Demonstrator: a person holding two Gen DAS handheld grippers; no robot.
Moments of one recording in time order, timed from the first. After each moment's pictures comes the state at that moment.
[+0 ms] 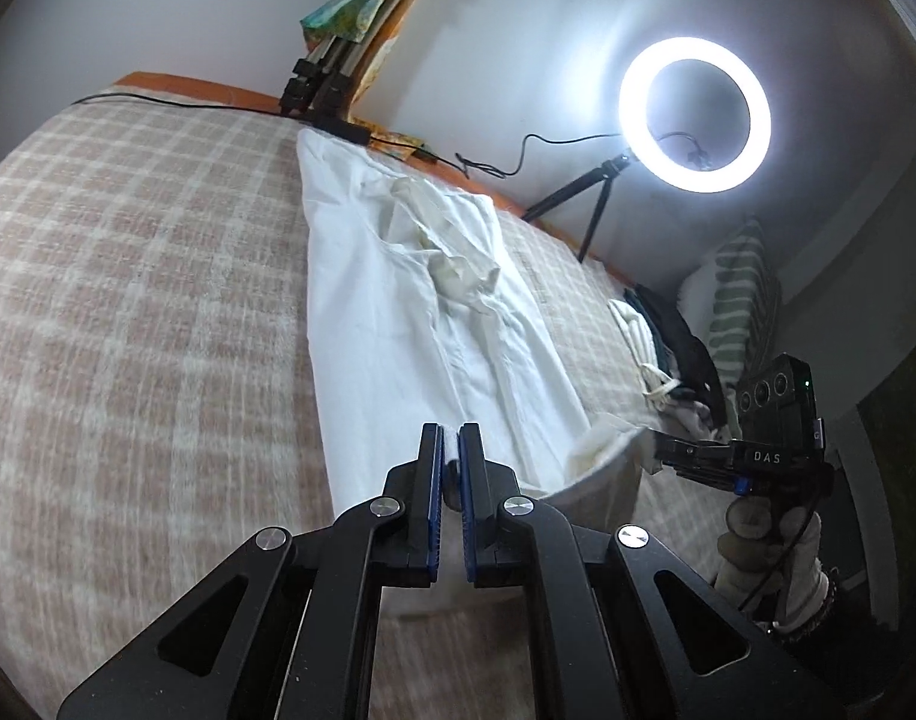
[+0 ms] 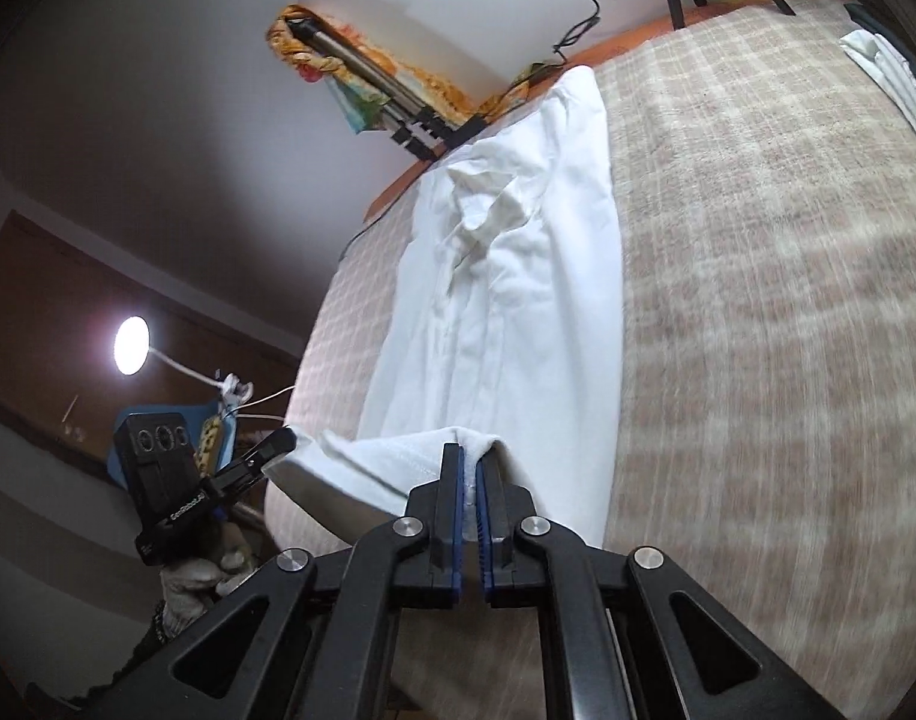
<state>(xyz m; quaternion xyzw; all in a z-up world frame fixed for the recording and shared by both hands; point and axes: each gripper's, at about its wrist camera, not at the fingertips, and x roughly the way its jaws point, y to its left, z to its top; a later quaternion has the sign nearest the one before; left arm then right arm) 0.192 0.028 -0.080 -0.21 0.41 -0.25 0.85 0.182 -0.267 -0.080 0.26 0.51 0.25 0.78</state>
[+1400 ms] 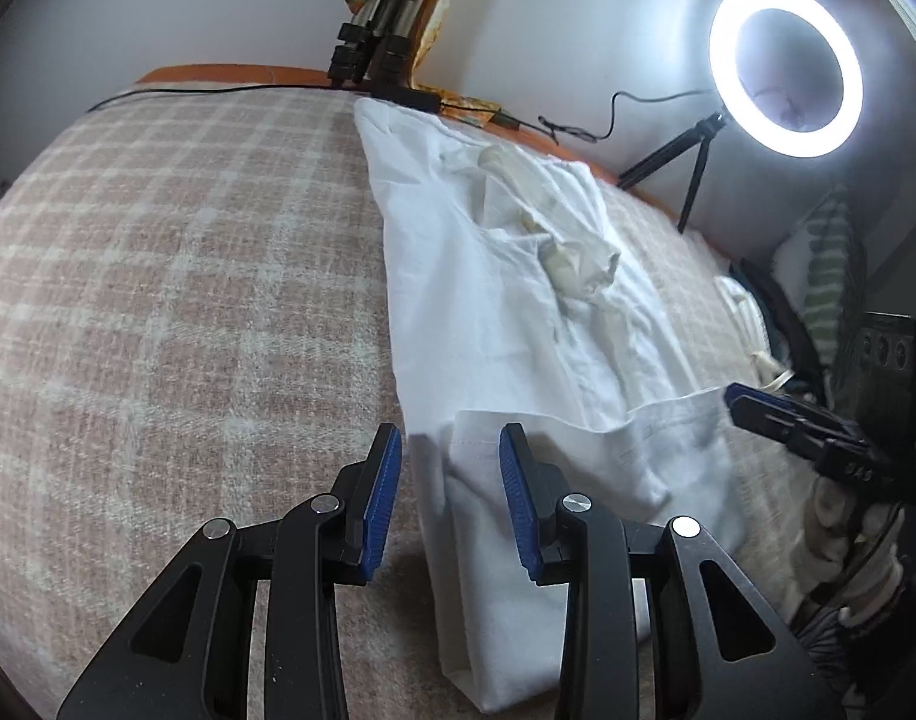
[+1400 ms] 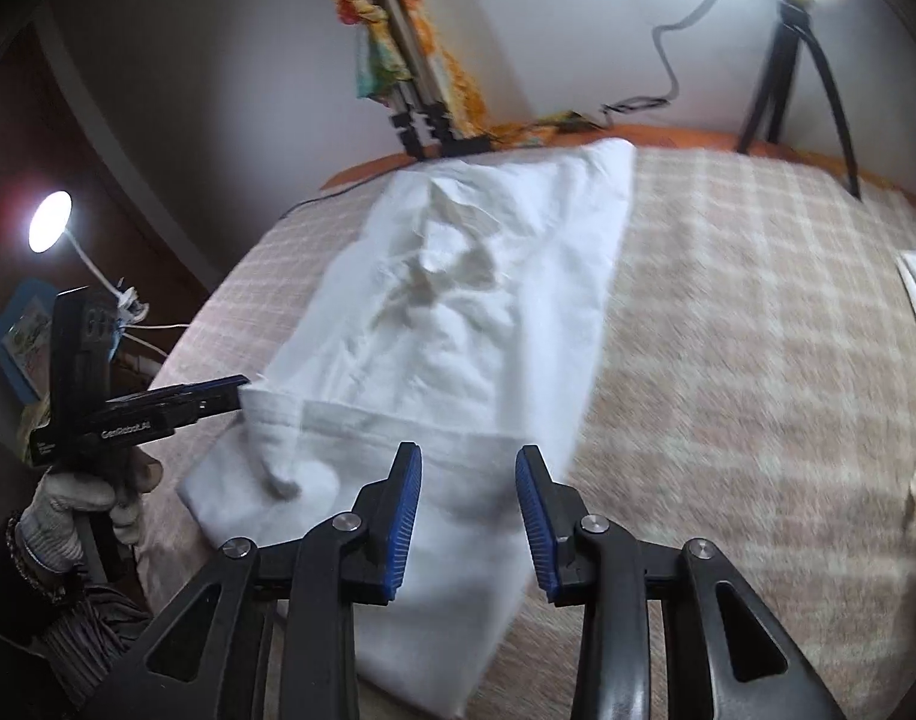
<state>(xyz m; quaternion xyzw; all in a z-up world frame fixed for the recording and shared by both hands) 0.241 0.028 -0.107 -0.15 0.46 -0.18 0.86 0.221 -0.219 -0.057 0.02 0.47 0.26 0.84</state>
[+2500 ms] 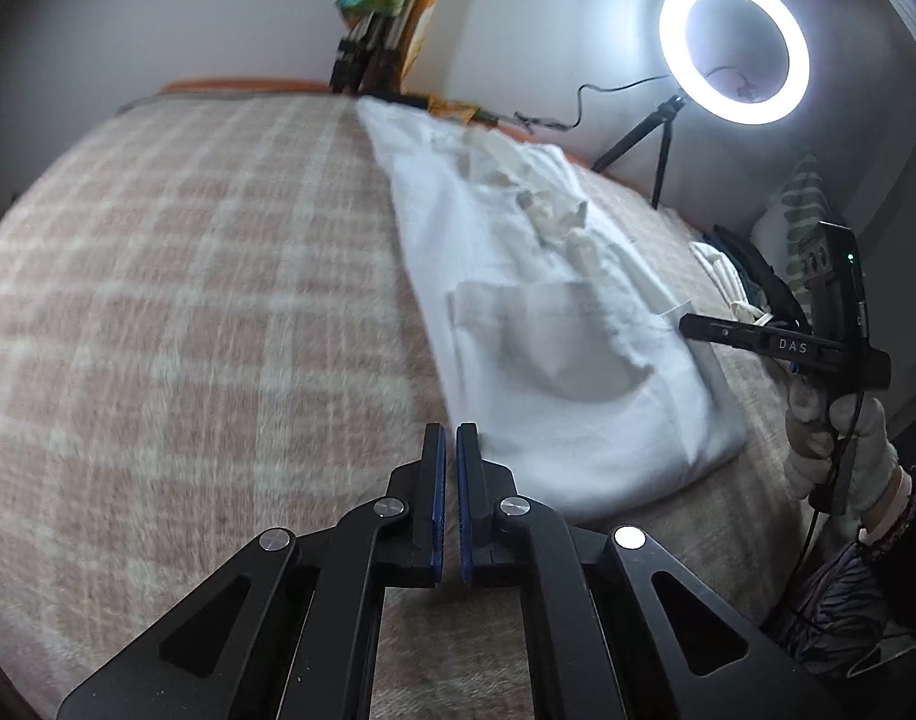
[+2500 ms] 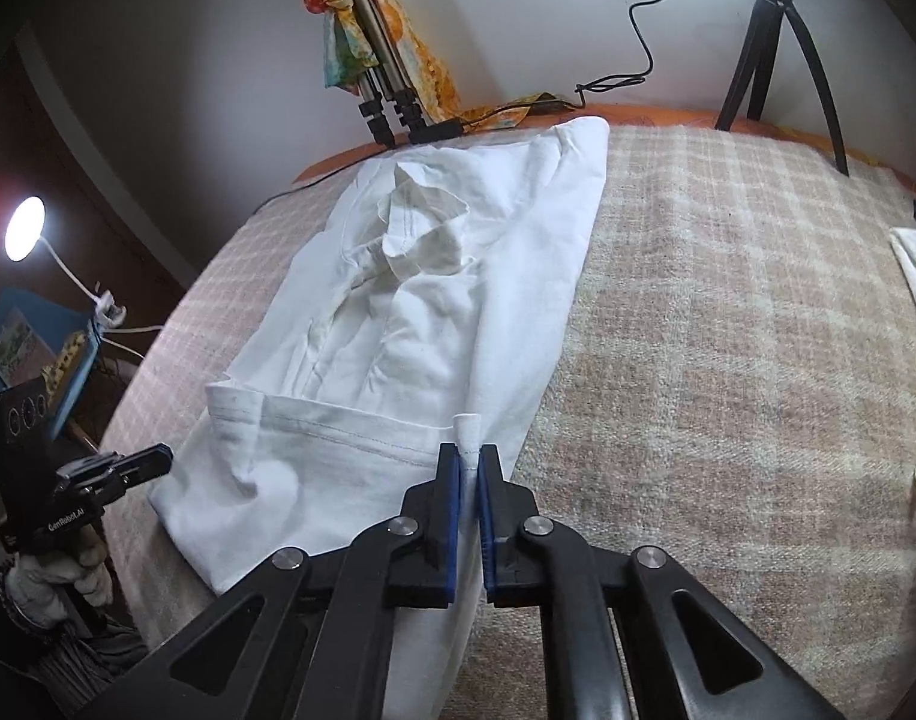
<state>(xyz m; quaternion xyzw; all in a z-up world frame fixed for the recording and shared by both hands) 0.175 0.040 -0.123 -0.13 0.44 -0.19 0.87 0.225 -0.230 -0.085 0.03 0.50 0.21 0.84</state>
